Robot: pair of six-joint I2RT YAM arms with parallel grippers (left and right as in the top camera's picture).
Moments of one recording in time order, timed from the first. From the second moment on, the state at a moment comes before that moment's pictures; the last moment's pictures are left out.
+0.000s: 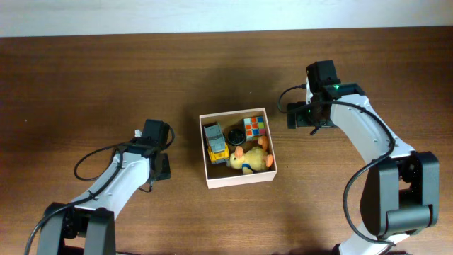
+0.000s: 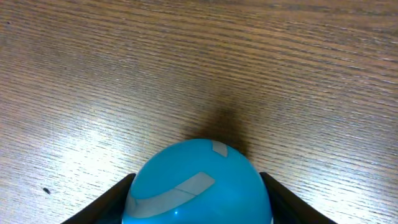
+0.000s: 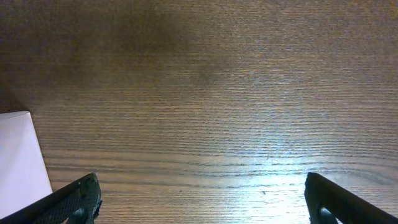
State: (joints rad) left arm -0.19 1.57 0.79 -0.66 -0.27 -0.35; right arm 0.11 1.84 1.33 -0.80 0.06 0.13
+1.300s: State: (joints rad) left arm -0.25 1.57 1.21 -0.63 0.41 -0.01; right arm 0.11 1.84 1.33 -0.80 0.06 0.13
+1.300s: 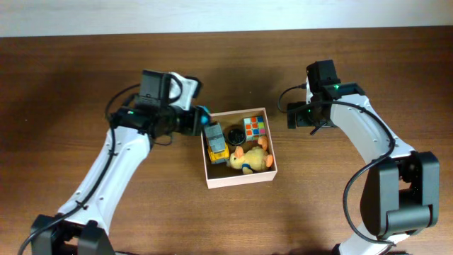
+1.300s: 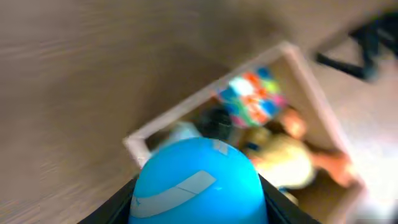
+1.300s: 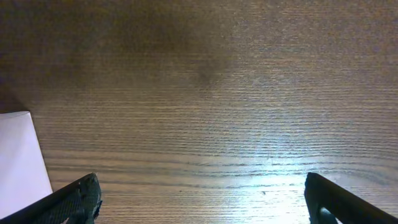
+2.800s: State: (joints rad) left arm -0.52 1.53 1.21 -0.95 0.25 0.38; right arm 0.11 1.84 1.33 -0.80 0.06 0.13
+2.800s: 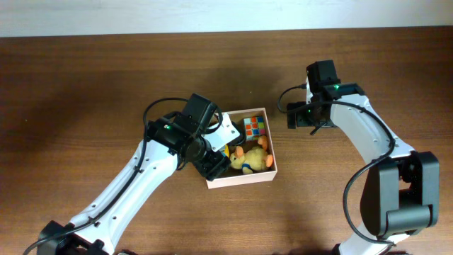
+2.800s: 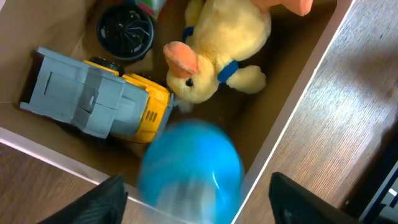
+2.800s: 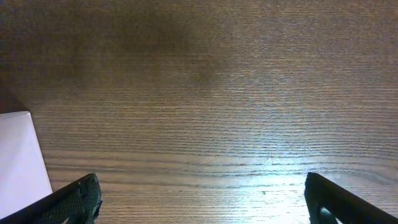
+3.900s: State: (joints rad) left arm -0.15 1.50 1.26 -0.74 -0.22 0.03; right arm 0.11 1.84 1.33 -0.80 0.06 0.13
